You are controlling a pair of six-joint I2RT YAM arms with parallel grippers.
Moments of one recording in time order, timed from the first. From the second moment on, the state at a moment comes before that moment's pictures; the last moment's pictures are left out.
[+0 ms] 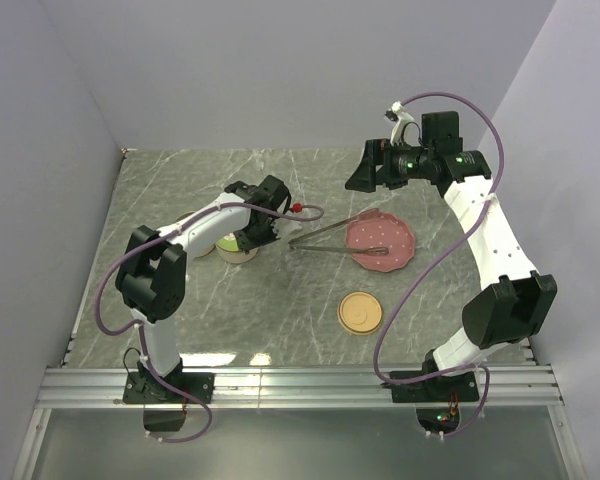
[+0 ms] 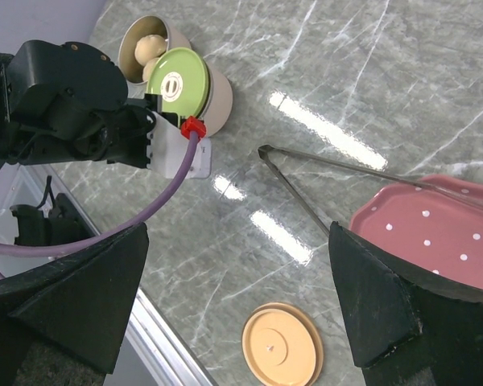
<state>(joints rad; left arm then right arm) -0.59 1.87 1.51 -1.00 -0.18 0.56 0.16 1.57 1.65 -0.77 -0.69 0.09</state>
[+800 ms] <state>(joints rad) -0.60 1.89 1.60 -1.13 -0.12 0.55 0.16 1.57 1.65 -0.78 -0.70 0.09</state>
